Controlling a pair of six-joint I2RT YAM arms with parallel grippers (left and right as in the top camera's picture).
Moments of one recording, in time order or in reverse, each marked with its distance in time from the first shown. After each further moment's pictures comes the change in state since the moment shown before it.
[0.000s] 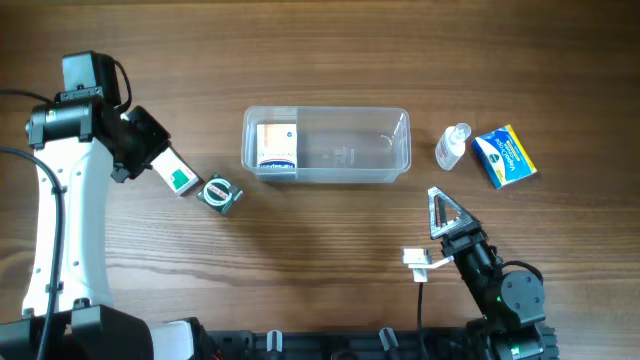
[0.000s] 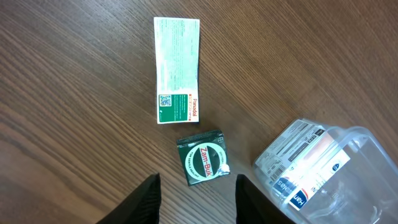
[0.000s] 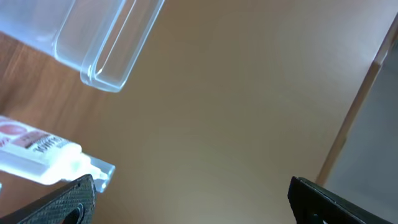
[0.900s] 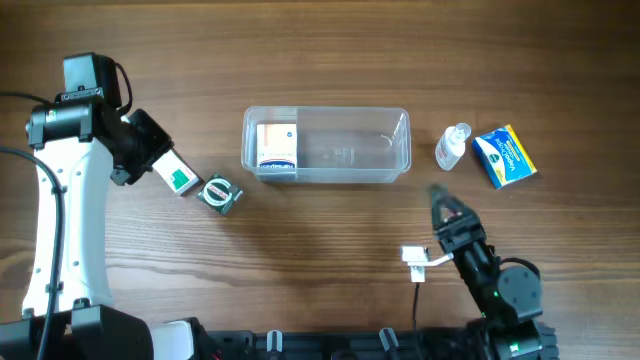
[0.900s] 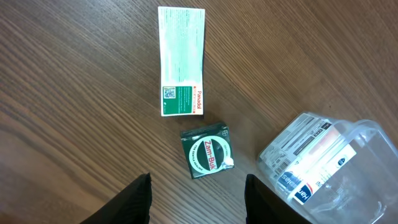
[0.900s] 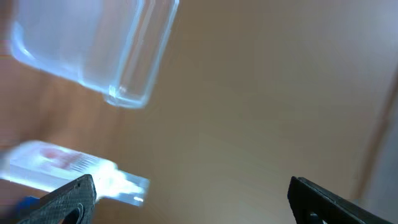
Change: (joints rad) left arm 0.000 0.000 0.000 -0.028 0.003 0.000; right arm 0.000 0.071 0.000 -0.003 0.007 0.198
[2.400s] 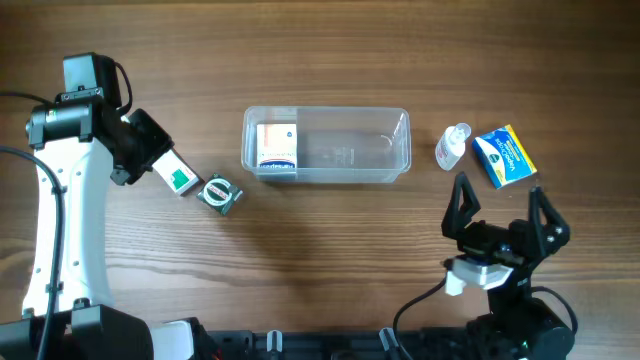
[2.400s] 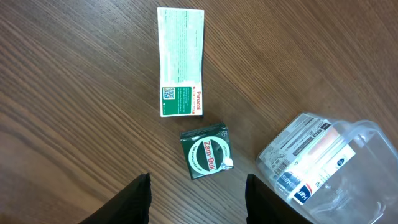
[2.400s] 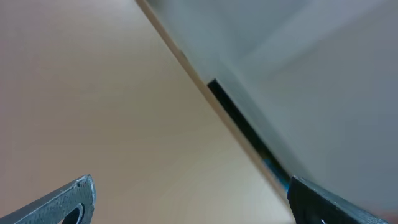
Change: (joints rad) left arm 0.000 0.000 -0.001 0.004 0.000 0.000; right arm 0.000 0.211 0.000 1.023 0.101 0.823
